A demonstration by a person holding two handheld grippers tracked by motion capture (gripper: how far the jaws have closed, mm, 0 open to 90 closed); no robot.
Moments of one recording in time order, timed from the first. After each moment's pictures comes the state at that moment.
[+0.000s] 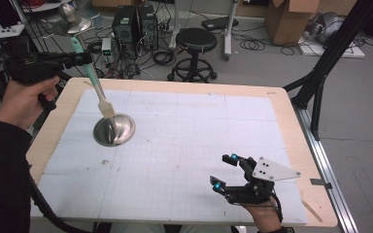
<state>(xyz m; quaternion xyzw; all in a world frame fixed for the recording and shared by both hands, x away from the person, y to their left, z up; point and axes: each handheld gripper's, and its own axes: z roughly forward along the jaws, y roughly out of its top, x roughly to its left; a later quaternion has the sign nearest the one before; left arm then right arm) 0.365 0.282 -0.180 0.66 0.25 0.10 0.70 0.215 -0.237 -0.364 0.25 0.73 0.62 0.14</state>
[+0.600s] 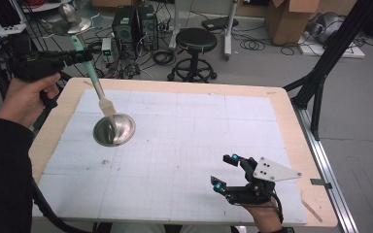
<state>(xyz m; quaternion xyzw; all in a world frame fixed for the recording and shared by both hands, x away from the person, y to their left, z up) 0.374 0.284 -0.185 0.66 0.27 0.09 0.70 0.214 -0.238 -0.364 0.25 0.73 0.62 0.14</state>
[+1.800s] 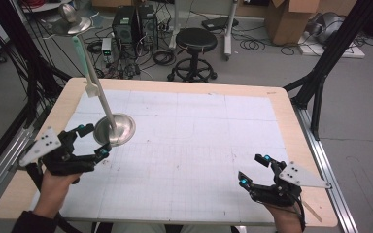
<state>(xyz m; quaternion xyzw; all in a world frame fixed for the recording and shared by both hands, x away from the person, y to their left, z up) 0.248 0.242 -0.356 0.65 0.30 0.25 0.65 0.204 -0.298 -0.373 0.34 0.71 0.57 0.24</state>
